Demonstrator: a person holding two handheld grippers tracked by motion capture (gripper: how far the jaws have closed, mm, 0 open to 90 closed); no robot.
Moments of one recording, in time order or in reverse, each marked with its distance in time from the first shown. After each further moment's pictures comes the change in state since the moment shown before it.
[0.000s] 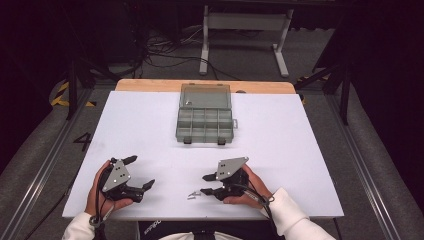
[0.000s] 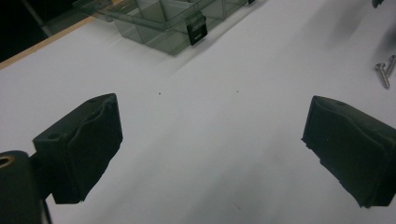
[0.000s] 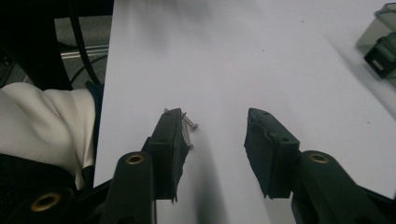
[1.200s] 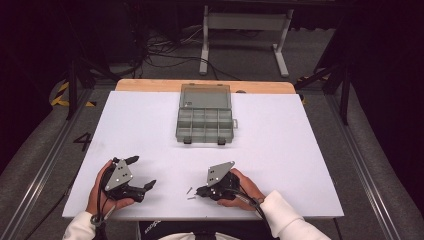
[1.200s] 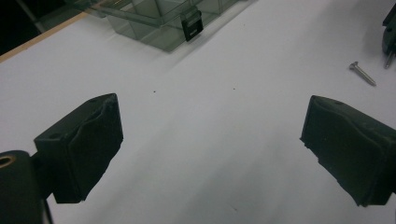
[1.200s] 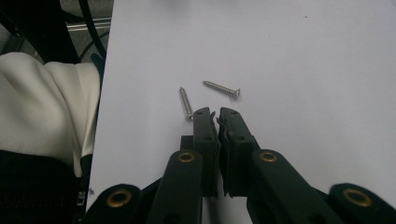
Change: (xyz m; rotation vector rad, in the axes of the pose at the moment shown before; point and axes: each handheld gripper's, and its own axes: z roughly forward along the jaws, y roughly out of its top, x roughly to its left) left arm -0.001 0.001 0.005 0.022 -0.017 0.001; right arm 0.004 -0.005 0.028 0.101 0.049 -0.028
